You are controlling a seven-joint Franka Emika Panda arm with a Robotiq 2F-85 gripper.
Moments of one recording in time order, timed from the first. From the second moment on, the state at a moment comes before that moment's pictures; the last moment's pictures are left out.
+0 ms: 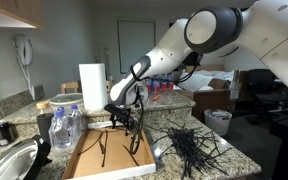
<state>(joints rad) 0.25 0.77 0.11 -1.61 0.17 2.56 1.11</state>
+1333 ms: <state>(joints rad) 0.38 1.09 0.14 -0.94 0.18 1.83 0.73</state>
